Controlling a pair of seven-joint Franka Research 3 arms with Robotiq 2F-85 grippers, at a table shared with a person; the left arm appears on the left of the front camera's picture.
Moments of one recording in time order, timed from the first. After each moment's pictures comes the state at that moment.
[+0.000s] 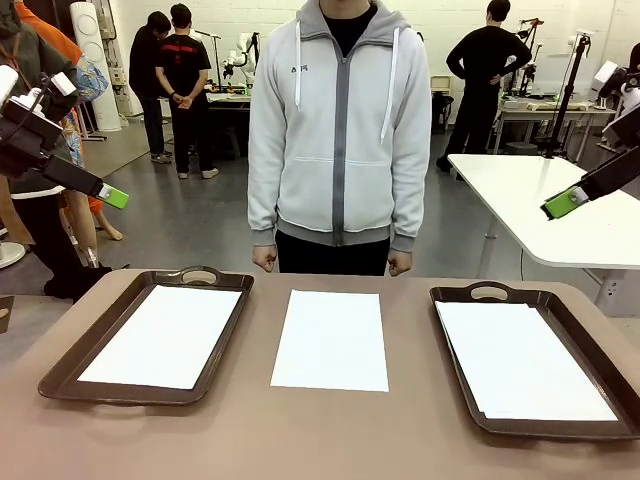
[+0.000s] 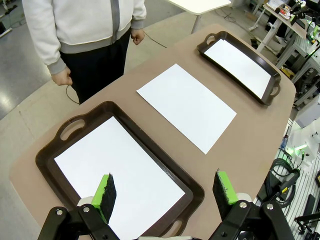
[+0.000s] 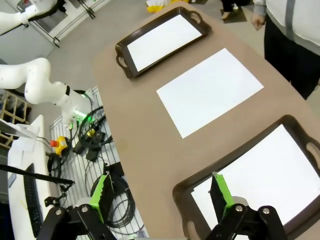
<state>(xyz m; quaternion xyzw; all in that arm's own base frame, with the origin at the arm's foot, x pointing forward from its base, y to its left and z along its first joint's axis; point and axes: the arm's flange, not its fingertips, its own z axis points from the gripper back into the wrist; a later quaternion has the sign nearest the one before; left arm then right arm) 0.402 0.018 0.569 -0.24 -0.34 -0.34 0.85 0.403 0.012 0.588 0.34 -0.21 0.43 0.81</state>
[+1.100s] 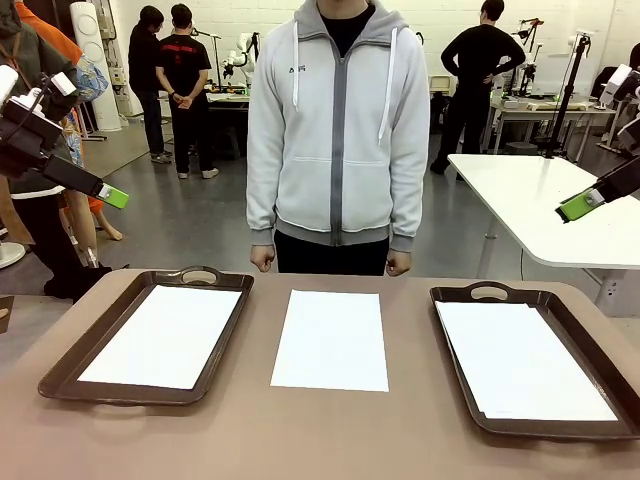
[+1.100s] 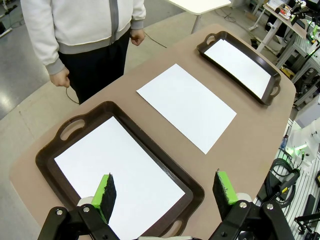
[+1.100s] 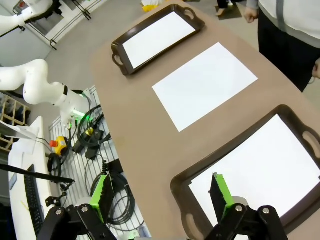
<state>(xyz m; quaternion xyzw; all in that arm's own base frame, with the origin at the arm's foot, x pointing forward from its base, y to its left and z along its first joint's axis) 0.402 0.018 0.569 -0.24 -0.34 -0.34 0.85 0.402 -0.005 0.586 0.34 -0.21 0.41 0.82</state>
